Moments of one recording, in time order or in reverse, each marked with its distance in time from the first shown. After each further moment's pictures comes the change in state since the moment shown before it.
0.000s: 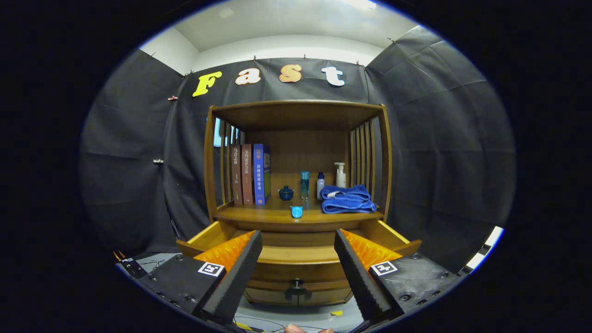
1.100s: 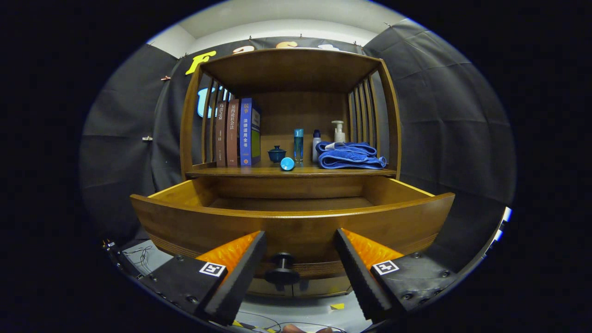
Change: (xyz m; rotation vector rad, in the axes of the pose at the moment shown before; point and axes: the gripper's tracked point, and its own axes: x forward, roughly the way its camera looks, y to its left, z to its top) arm 0.081 -0.016 -0.107 0.009 0.105 -0.018
